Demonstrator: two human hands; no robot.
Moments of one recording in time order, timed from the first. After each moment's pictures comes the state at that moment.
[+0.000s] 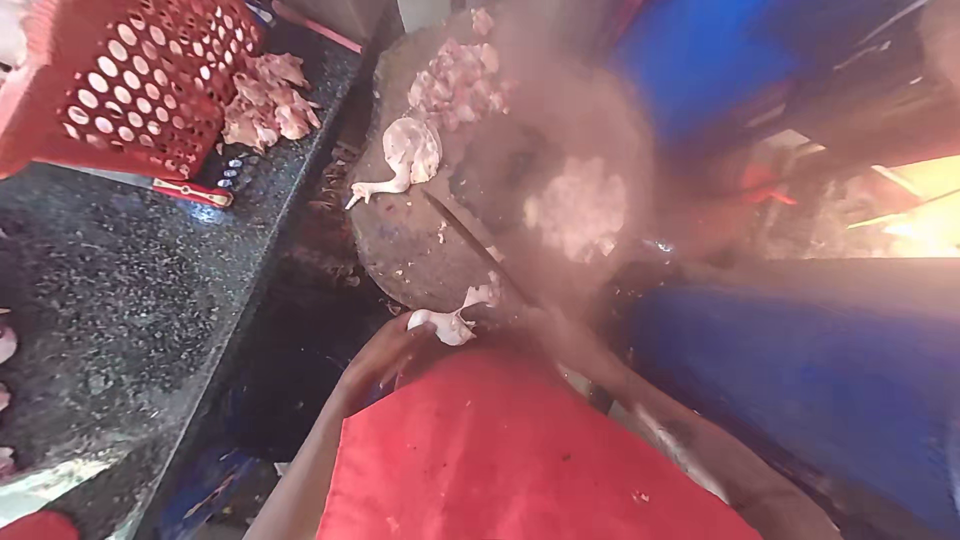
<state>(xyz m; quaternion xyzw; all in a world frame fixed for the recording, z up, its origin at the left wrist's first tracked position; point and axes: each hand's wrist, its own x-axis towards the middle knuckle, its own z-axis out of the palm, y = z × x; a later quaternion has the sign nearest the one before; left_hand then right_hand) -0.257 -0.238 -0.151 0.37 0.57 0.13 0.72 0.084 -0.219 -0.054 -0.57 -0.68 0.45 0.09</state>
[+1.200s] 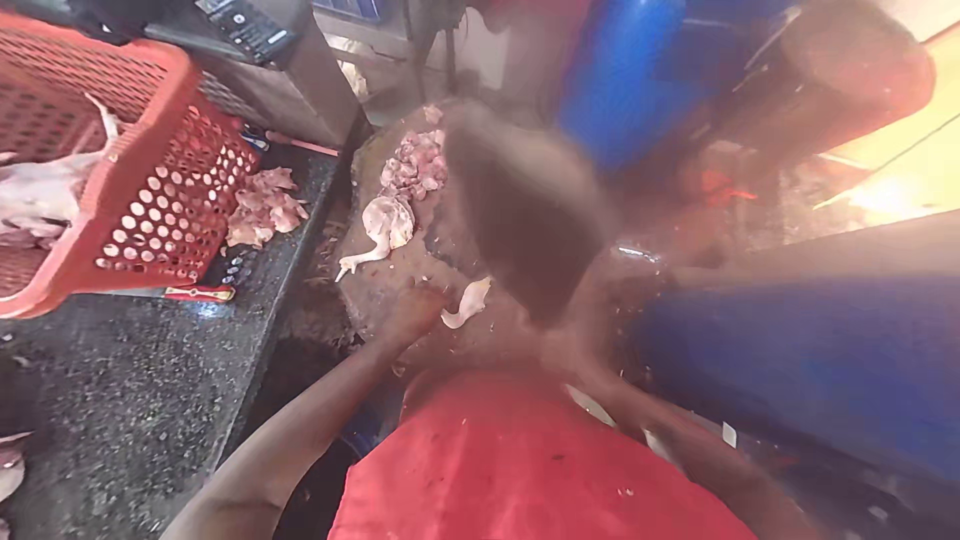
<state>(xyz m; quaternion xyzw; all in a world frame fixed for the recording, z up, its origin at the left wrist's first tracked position) -0.171 -0.084 -0.123 0.86 0.42 -0.16 0.24 0.080 -0.201 -0.022 -0.47 -0.66 0.37 0.45</state>
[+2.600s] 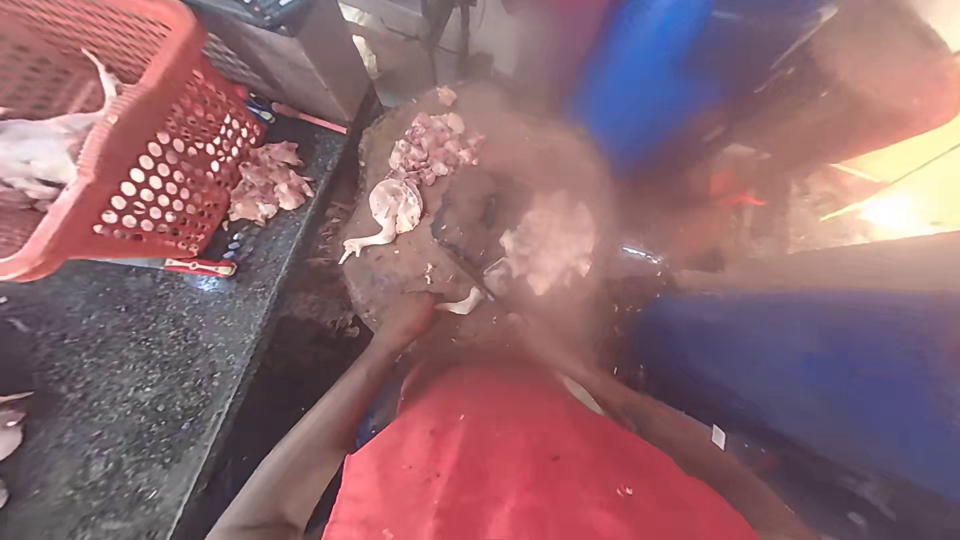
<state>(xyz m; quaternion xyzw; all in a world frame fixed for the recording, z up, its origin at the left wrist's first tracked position) -0.190 -0.110 -0.122 0.77 0.52 -0.16 0.34 0.091 -0.198 -0.106 -0.65 -0.59 0.48 -0.01</state>
